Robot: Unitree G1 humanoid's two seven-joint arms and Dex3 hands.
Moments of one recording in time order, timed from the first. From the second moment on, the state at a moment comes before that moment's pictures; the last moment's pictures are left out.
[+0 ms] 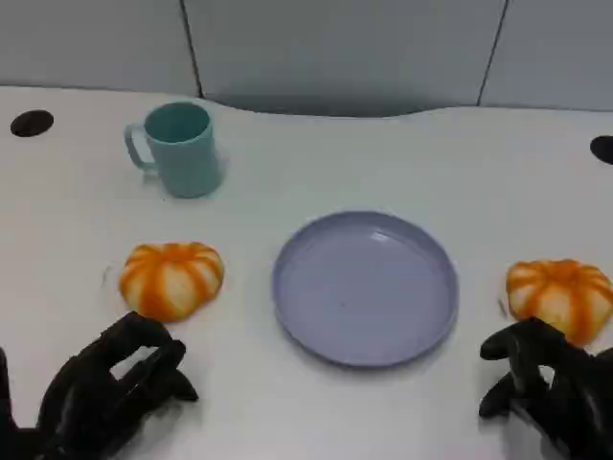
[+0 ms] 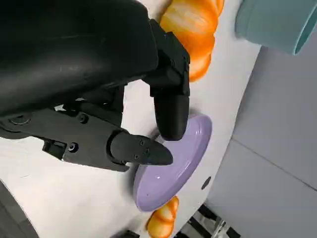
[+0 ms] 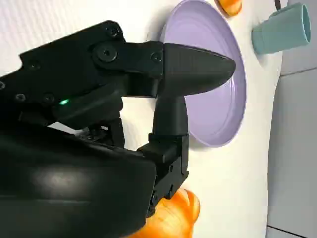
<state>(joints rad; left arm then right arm) -0.07 0.09 0.23 0.43 -0.43 0.15 -0.56 0.11 -0.04 -0.02 0.05 0.11 0.18 0.16</state>
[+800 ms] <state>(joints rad) -0.04 0.09 0.20 0.33 -0.30 -0.09 -0.52 0.11 -0.04 -0.02 0.04 0.11 0.18 0.16</state>
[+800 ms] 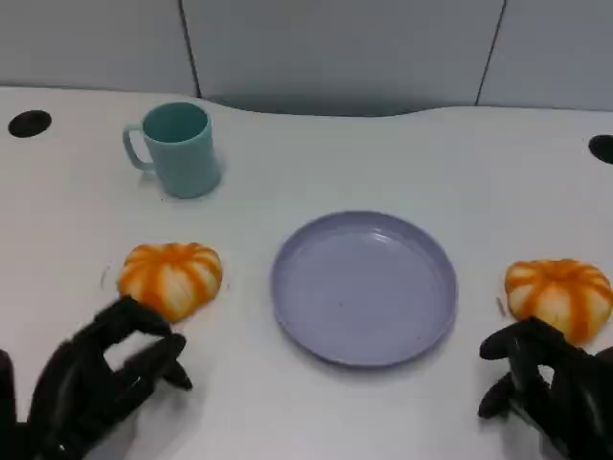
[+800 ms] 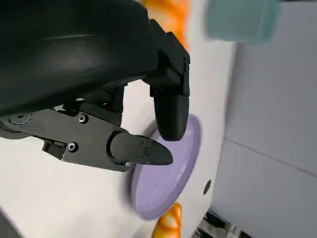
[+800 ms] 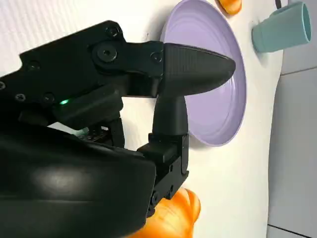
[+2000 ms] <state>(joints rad) -0.64 0.49 -0.37 0.70 0.82 -0.30 -0.32 0.11 -0.01 -0.01 0.01 0.09 0.22 0.12</state>
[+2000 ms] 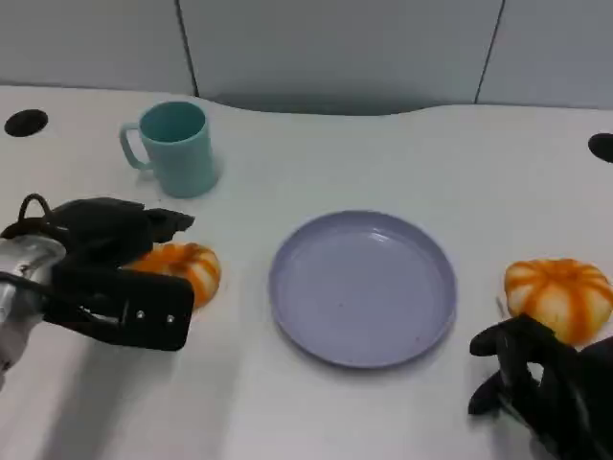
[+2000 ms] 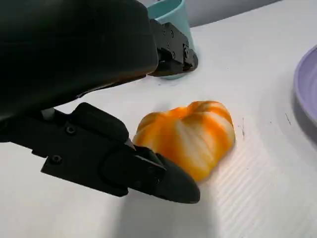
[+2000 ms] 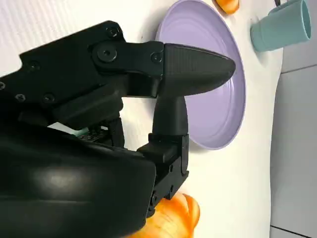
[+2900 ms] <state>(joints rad) -0.83 0.24 -0.53 1.32 0.77 -0.25 0.19 0.16 -0.01 -0.01 -0.05 0.09 0.25 0.11</state>
